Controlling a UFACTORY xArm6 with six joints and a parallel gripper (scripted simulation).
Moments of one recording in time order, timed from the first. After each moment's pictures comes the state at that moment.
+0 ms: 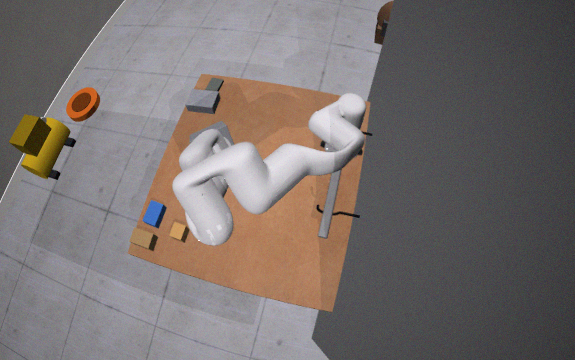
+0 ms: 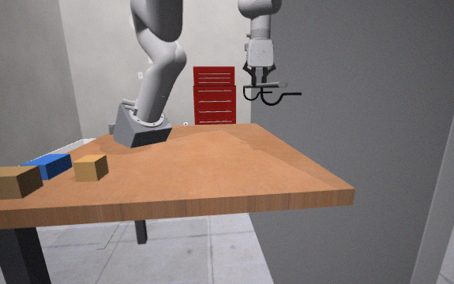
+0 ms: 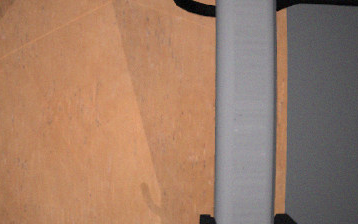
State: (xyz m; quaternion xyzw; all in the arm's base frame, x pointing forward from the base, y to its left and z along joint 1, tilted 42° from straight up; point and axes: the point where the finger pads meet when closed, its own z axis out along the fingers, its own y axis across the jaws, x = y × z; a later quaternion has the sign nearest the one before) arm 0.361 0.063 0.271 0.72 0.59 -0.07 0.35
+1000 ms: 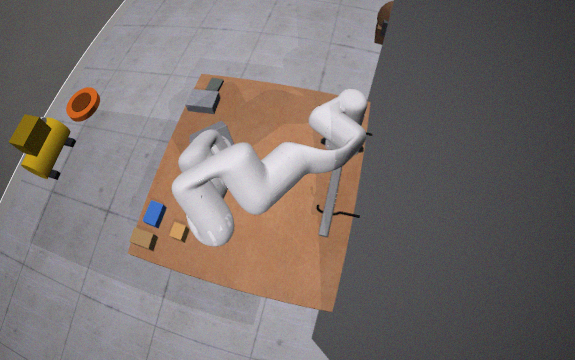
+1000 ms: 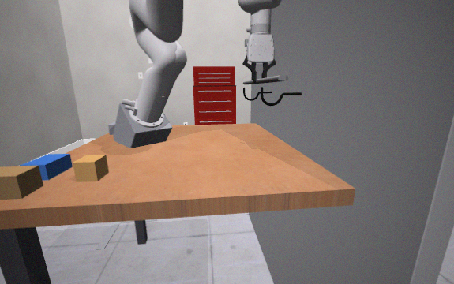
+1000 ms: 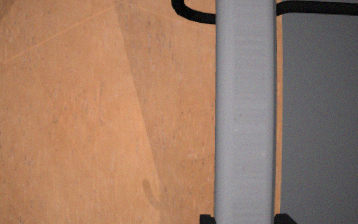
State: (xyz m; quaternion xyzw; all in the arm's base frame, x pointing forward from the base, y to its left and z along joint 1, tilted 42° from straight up) arm 0.356 0.073 0.284 0.72 0.59 -0.07 0.35
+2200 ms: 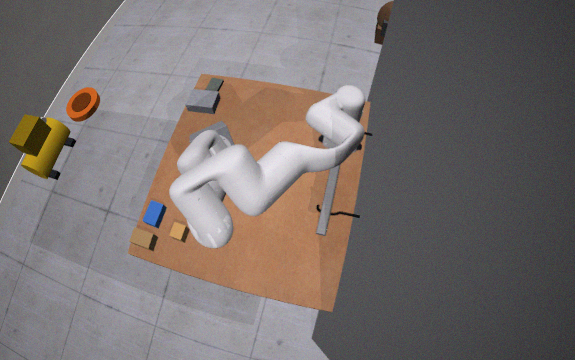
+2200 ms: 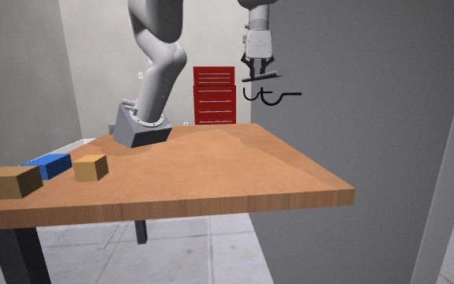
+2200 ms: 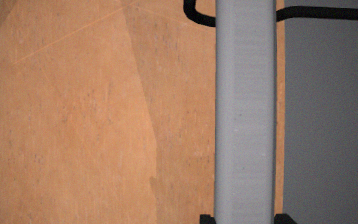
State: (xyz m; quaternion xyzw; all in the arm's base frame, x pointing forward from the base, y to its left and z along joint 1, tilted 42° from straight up) arm 0.345 0.081 0.290 0.72 0.59 -0.07 0.35
